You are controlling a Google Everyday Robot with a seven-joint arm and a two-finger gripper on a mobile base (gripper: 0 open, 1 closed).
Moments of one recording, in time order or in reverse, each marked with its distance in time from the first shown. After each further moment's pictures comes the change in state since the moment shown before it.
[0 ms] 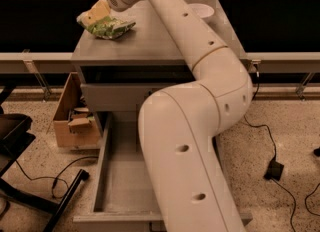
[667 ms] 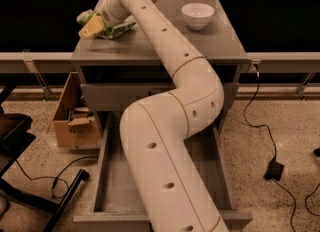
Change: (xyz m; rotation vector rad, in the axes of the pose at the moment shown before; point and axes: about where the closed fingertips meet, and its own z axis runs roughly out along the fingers) arm 0.039 0.003 0.068 0.004 0.089 0.102
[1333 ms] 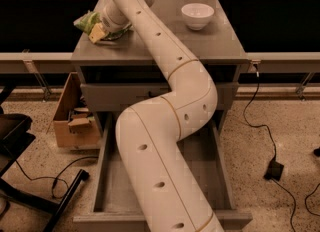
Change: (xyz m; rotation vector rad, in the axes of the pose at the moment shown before) arm 0.033 0.002 0.019 0.007 0.118 0.031
